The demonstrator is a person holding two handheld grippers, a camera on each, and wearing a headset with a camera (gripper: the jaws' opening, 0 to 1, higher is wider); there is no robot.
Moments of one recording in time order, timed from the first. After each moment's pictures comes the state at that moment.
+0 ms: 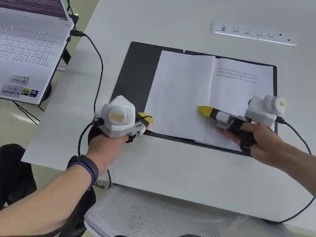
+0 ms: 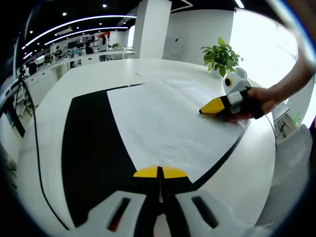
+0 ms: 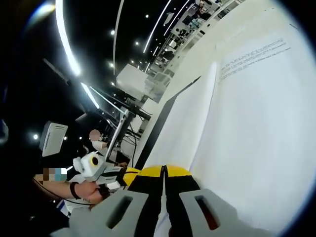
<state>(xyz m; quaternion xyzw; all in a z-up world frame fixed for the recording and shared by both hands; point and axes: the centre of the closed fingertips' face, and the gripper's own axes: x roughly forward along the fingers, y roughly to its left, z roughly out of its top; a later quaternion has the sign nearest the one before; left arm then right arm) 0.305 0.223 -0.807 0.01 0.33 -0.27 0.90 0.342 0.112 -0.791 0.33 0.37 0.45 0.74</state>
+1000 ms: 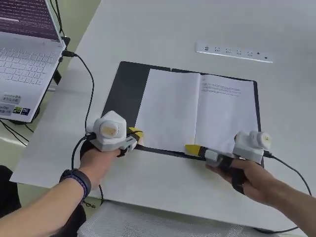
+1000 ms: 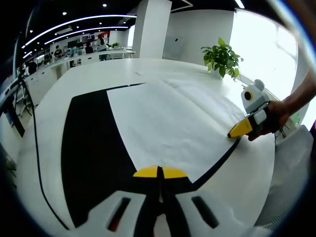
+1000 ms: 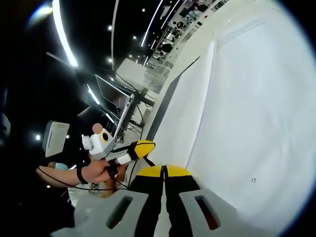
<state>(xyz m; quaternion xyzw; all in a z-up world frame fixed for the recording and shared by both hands) 0.308 0.225 -0.813 0.01 0.34 -0.27 0.90 0.279 0.102 -0.794 0.35 0.40 0.44 0.72</state>
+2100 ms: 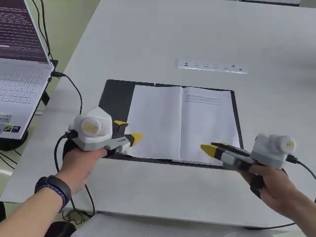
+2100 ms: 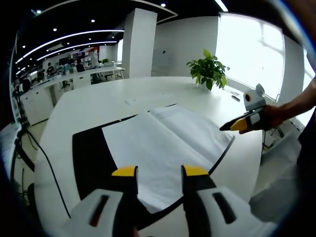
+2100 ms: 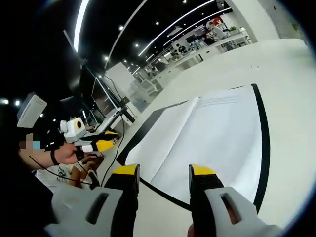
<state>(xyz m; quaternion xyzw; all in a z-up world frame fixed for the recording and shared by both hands) 0.306 0.207 -0.720 0.03 0.27 -0.31 0.91 0.292 -0.008 -0.747 0.20 0.31 0.37 0.85</state>
